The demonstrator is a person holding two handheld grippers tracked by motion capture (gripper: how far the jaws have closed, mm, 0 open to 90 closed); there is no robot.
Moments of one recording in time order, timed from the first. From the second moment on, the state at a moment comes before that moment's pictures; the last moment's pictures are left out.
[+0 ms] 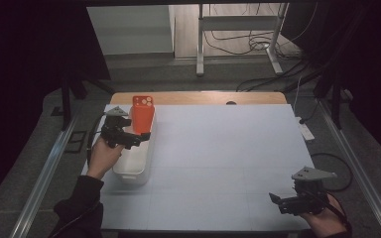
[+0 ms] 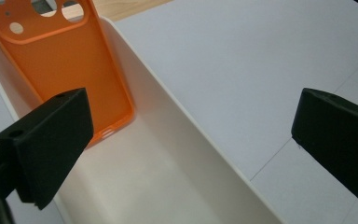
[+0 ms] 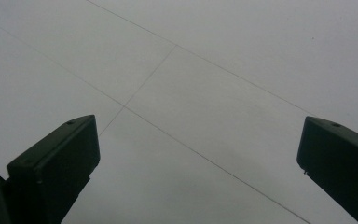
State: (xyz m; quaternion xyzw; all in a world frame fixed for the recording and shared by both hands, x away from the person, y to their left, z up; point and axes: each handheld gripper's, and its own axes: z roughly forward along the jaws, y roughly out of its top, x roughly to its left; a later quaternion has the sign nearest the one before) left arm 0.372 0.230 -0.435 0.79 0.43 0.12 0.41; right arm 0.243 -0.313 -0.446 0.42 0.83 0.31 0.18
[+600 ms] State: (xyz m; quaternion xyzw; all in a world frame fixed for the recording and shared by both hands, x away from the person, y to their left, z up) left arm 0.351 0.227 -0.436 0.80 0.42 0.12 0.42; right arm 0.242 -0.313 -0.445 0.42 0.83 0.31 0.19
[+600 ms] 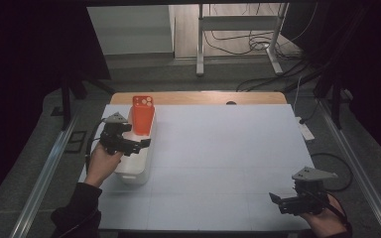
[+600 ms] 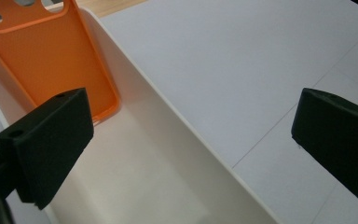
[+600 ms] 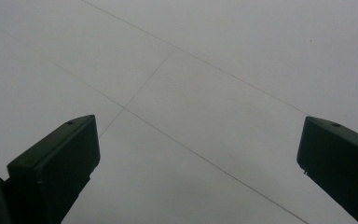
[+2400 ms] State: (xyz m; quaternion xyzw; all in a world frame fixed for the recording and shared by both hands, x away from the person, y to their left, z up) left arm 0.268 0.232 -0.435 0.79 0.42 0.13 0.43; right arm 0.242 -0.312 -0.445 0.42 0.83 0.31 0.19
